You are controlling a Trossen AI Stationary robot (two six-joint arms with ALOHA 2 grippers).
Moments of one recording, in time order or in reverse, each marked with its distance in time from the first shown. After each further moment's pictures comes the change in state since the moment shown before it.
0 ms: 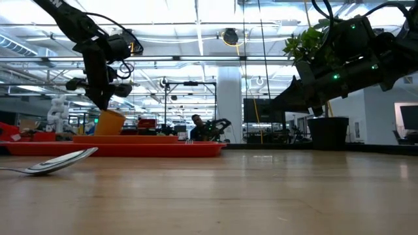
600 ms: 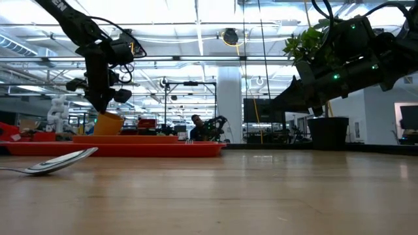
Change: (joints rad) left arm -0.023 0.041 0.000 -0.016 -0.069 0.035; right arm 0.000 0.000 -0.001 0.000 -0.001 0.008
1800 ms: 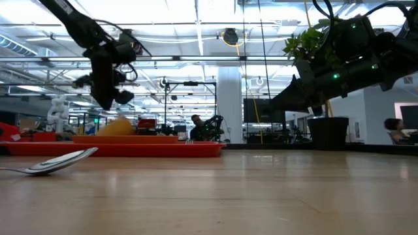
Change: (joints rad) left arm 0.037 0.068 0.053 0.084 -0.022 0.259; right arm 0.000 0.000 0.000 0.015 0.002 -0.009
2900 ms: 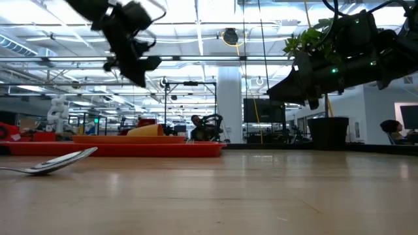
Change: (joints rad) left arm -0.359 -0.097 0.117 -0.006 0.080 -0.153; right arm -0.003 0.000 0.000 0.099 0.003 -0.032
